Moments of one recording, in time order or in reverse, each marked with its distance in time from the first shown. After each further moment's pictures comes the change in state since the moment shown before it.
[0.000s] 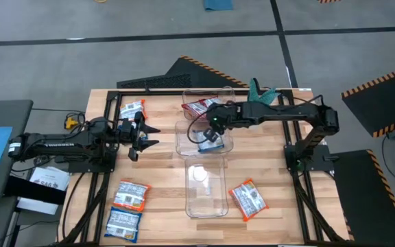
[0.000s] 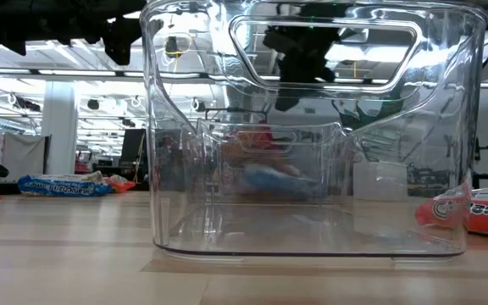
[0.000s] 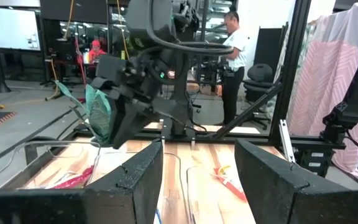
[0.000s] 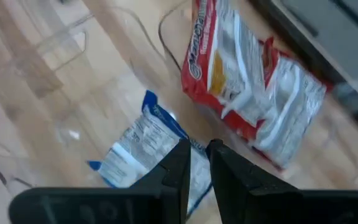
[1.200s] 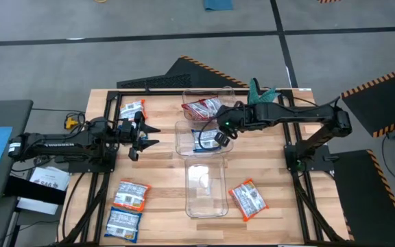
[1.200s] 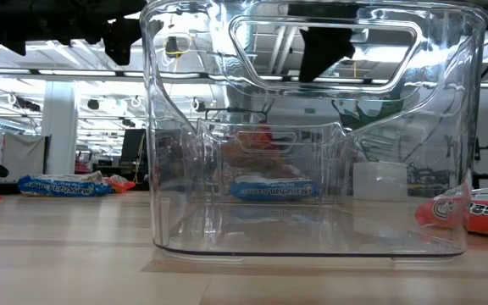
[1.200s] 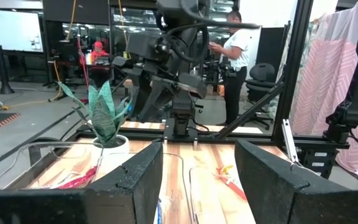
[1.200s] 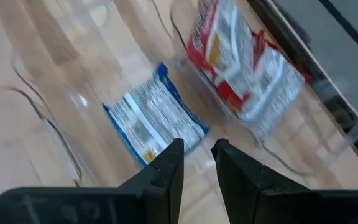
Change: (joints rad) left arm -0.001 0.000 0.000 -0.002 -0.007 0.011; right arm 0.072 -0.125 0.000 -0.145 0.026 -0.015
